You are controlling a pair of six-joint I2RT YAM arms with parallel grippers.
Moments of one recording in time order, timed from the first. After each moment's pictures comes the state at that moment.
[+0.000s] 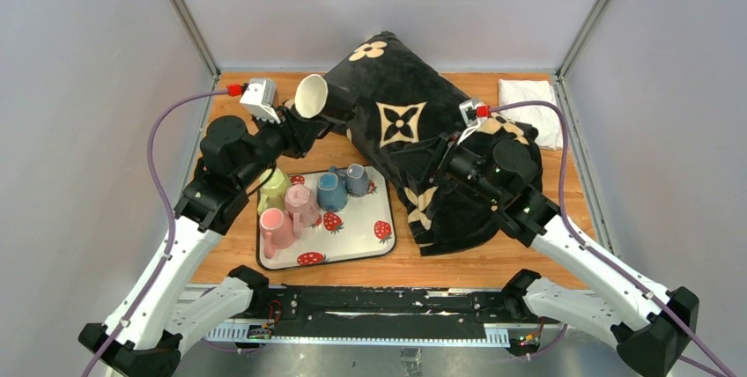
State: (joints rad) left arm -0.44 0.86 1.04 -0.22 0.14 -0.42; right arm 0.73 0.89 0.81 0.20 -0.24 0.60
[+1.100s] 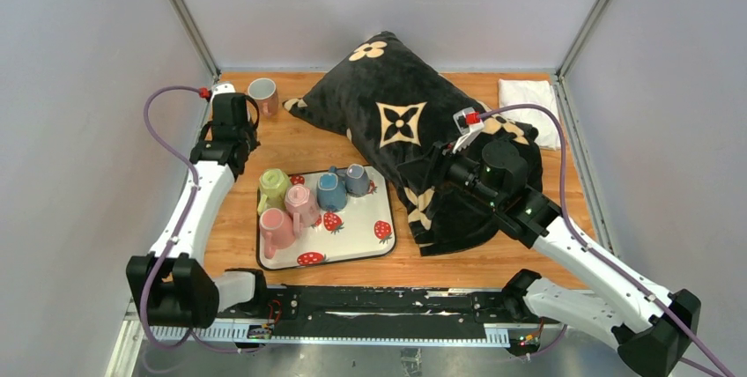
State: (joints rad) left arm -0.04 1.18 1.04 -0.50 -0.40 -0.27; right arm 0.73 0.89 0.81 -0.04 -0.16 0.51
